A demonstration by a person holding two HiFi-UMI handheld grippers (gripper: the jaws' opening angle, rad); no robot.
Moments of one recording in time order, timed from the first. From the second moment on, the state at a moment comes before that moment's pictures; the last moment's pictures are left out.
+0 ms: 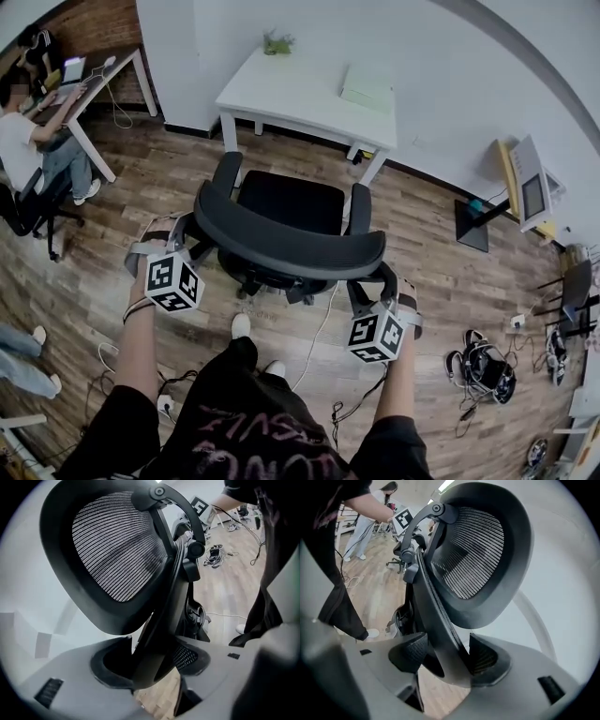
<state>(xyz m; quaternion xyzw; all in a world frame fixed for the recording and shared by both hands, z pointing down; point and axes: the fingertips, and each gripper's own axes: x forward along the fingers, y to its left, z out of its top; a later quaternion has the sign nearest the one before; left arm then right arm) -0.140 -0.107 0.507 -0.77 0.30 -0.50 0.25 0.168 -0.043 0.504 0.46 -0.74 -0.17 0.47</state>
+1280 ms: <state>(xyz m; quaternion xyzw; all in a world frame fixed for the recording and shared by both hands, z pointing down) -0.126 -0.292 0.510 -0.79 0.27 -0.47 0.28 0.180 -0.216 0.510 0.50 -0.70 -0.14 0.49</state>
